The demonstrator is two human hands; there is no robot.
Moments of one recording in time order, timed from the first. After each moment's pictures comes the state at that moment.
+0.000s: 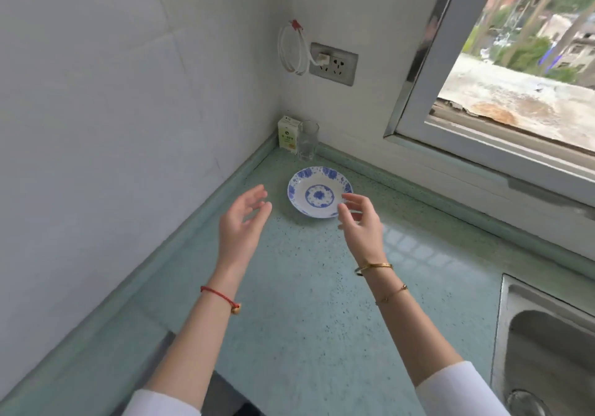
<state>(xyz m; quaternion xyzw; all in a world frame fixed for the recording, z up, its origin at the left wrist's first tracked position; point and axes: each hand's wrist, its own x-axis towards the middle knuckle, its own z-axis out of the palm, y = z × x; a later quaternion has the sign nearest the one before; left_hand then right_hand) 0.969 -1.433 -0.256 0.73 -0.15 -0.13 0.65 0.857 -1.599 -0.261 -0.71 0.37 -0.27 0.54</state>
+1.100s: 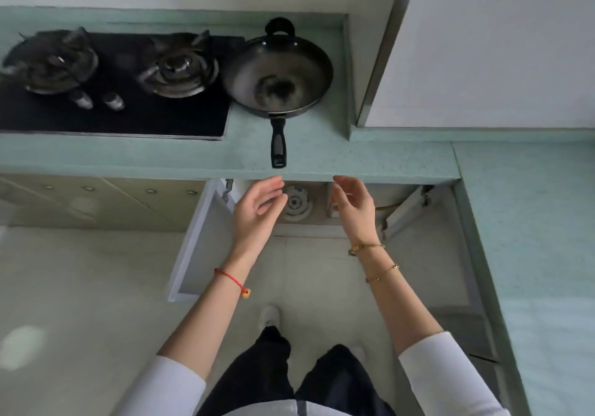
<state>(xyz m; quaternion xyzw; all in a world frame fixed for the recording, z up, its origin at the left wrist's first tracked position) 0.614 -0.898 -0.280 0.69 0.22 0.15 0.67 0.700 -1.053 -0.286 -0.76 0.03 0.11 0.64</state>
